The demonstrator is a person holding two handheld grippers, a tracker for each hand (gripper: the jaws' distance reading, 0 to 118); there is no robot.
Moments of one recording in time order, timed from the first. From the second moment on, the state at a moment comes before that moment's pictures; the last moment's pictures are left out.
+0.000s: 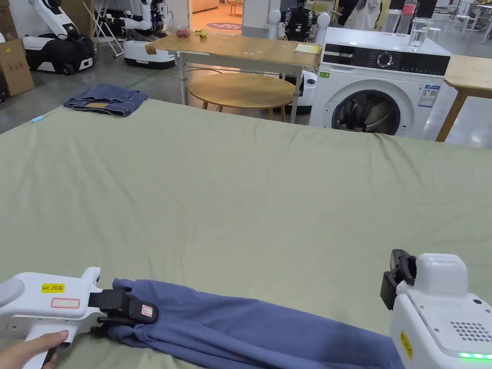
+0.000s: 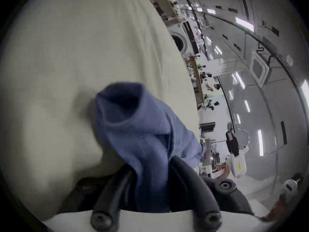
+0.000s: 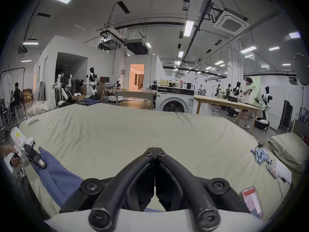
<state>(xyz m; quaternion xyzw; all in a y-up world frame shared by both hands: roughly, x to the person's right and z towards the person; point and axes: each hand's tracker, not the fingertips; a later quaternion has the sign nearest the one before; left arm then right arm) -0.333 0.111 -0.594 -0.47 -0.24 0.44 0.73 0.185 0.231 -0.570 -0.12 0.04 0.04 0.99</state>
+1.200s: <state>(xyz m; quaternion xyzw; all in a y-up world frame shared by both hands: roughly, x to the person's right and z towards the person) -0.215 0.261 -0.585 -0.44 -0.30 0.28 0.80 0.187 0.231 -0.567 -0.13 0.05 0.05 0.99</state>
